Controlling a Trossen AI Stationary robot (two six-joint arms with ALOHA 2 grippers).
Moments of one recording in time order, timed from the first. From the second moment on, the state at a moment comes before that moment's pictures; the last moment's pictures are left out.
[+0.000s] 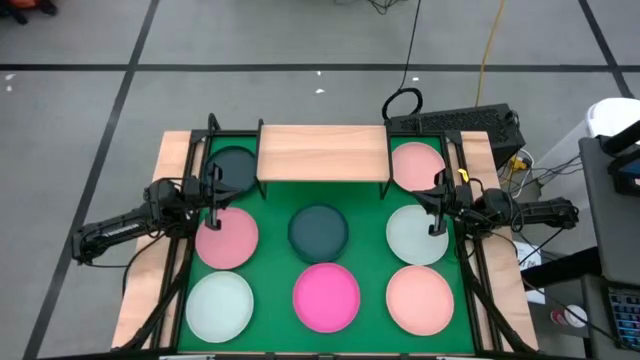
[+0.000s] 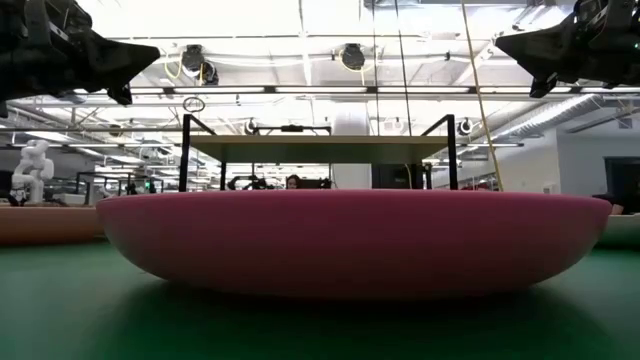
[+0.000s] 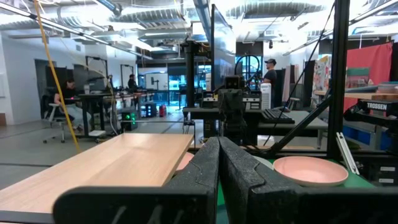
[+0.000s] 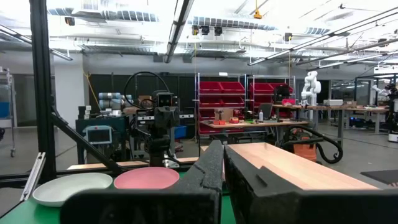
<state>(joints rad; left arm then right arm) 0.36 0.01 0.01 0.26 0.29 -0.03 0.09 0.01 0.02 0.30 0.29 -0.07</state>
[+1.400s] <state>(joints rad) 0.36 0.01 0.01 0.26 0.29 -0.03 0.09 0.26 0.25 0.05 0.47 -0.25</state>
